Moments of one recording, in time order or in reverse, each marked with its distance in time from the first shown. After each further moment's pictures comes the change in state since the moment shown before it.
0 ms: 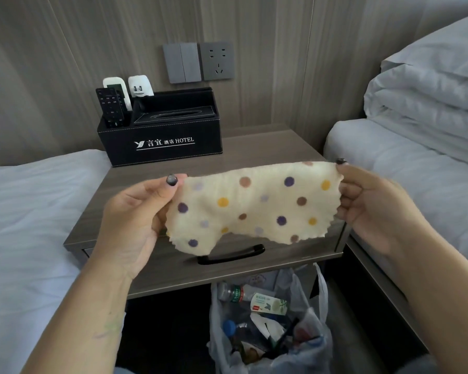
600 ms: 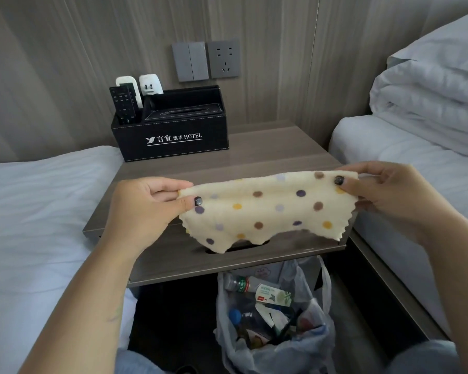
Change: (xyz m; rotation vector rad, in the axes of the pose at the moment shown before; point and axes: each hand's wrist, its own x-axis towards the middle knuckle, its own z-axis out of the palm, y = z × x) left_hand -0.010 0.014 -0.003 0.642 0.095 0.033; right_hand -0.006 -0.012 -0.027 -0.504 -0.093 -0.149
